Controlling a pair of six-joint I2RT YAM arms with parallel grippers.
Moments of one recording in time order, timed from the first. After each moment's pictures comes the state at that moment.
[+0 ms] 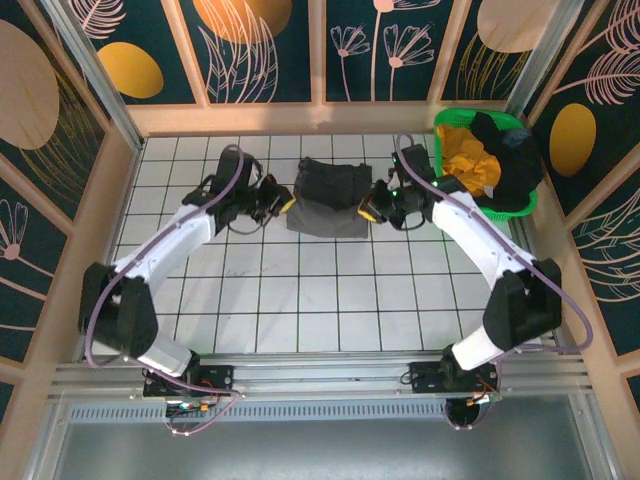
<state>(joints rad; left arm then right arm) -0.39 1.59 1.26 -0.37 0.44 -1.15 0.38 1.56 1.34 -0.72 -0.43 0.92</state>
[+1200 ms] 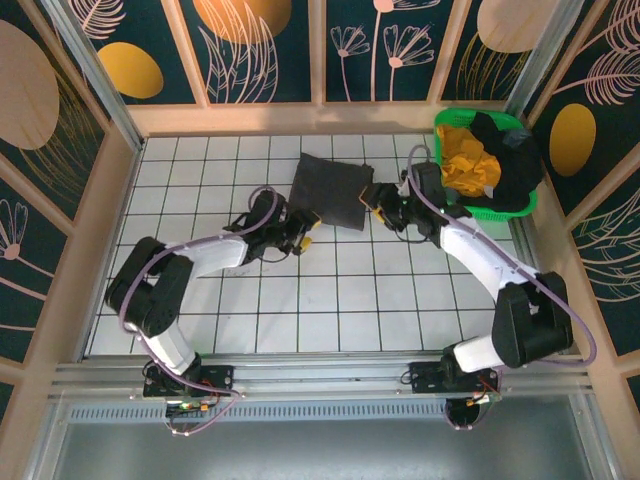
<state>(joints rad) -0.56 1.75 0.92 0.17 0.35 -1.52 0.34 1.40 0.97 -0.24 -0.41 1.00</state>
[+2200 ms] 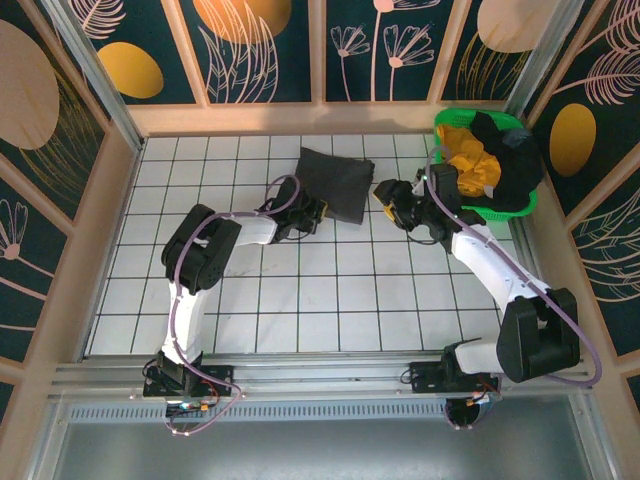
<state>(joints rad) -0.53 2.13 1.22 0.28 0.18 -1.72 0.27 1.34 0.96 -0.22 -0.43 1.04</state>
